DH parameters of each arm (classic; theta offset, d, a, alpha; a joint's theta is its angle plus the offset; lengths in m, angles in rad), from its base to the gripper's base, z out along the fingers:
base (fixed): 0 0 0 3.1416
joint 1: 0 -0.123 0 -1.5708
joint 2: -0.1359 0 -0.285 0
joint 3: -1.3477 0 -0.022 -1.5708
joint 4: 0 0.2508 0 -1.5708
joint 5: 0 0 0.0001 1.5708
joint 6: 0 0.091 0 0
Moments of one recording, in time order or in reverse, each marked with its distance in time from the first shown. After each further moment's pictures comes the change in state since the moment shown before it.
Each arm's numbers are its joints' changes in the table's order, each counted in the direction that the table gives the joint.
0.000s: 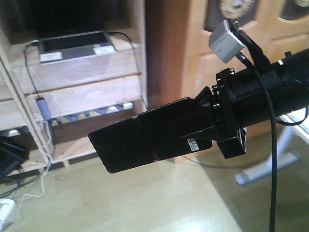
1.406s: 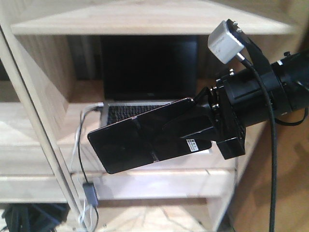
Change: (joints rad) left arm 0.000 0.000 0.000 0.000 0.000 0.000; right arm 0.000 0.000 0.000 0.000 0.000 0.000
